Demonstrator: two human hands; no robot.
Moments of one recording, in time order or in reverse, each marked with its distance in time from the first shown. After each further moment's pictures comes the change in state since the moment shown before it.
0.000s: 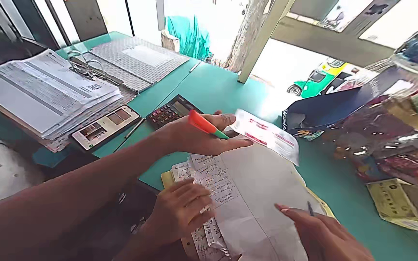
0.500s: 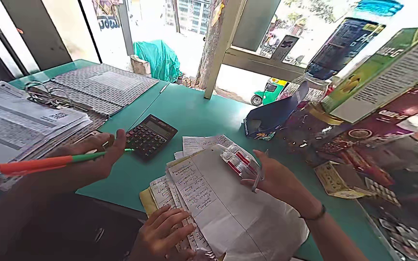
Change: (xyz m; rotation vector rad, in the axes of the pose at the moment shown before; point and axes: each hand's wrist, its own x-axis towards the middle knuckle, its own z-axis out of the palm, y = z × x) left_hand -0.037 0.002 0.005 -0.147 -0.057 0.039; right_hand 0.078 0.080 0.009 -0.098 -0.277 0.367
